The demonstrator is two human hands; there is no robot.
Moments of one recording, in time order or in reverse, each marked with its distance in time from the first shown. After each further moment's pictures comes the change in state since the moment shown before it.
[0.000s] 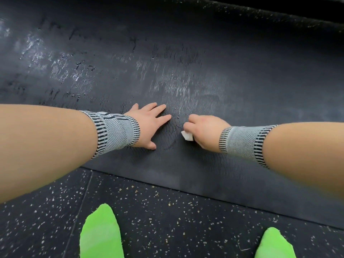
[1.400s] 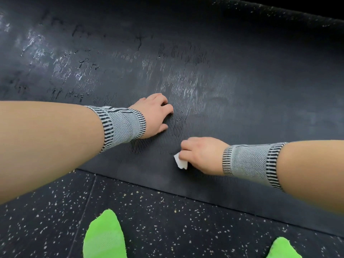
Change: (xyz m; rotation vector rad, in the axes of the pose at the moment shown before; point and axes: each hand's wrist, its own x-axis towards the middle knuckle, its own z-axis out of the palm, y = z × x) left_hand 0.021 -0.021 -0.002 -0.208 0.247 0.003; right_hand -0.003 -0.026 0.019 0.110 0.208 -0.364
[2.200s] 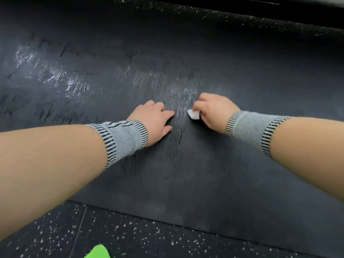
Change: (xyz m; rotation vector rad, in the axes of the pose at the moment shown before) left_hand 0.040 0.002 -0.019 0.035 0.040 -0.097; right_hand 0.027 0.124 -0.041 -0.027 0.179 0.500
